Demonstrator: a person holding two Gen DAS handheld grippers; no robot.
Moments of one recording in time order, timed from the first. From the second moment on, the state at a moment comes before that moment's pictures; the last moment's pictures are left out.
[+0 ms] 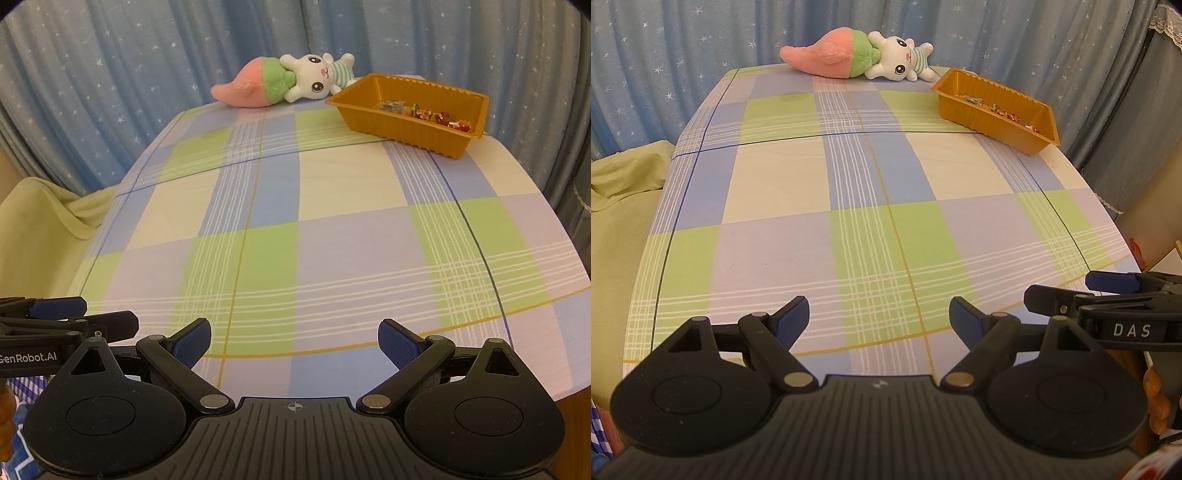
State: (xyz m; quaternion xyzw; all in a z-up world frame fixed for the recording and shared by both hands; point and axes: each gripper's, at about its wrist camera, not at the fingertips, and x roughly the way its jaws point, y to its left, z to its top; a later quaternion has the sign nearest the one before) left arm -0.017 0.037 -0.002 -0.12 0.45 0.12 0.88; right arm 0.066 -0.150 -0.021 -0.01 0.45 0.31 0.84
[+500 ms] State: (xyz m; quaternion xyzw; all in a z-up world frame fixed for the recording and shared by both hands) left arm -0.023 0.037 -0.002 -0.12 0.45 0.12 0.88; right arm 0.061 -0.150 -0.021 -0.01 0.45 0.31 0.84
